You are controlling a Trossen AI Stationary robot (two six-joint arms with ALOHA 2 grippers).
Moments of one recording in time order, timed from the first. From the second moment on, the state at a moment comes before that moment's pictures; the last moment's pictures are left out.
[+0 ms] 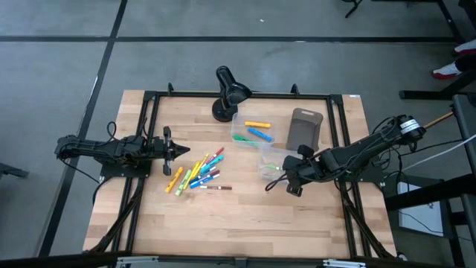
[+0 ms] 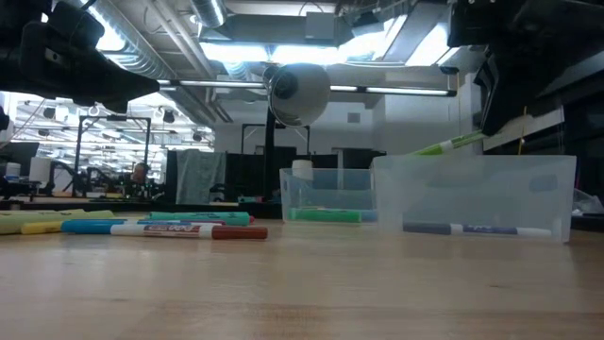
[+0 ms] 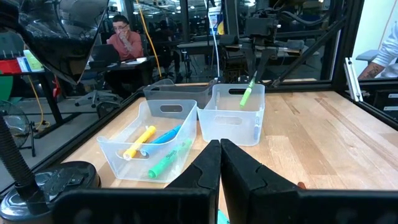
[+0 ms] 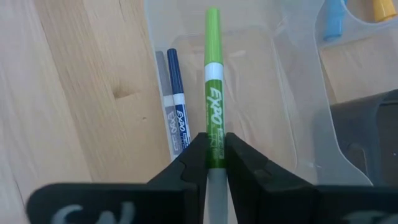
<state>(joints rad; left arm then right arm) -0.07 0.08 0.01 0.04 -0.22 0.05 0.38 1.29 0.93 -0.86 0.36 0.65</state>
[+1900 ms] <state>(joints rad) -0.07 0.08 0.01 0.04 -0.22 0.05 0.38 1.31 0.93 0.17 0.41 0.33</state>
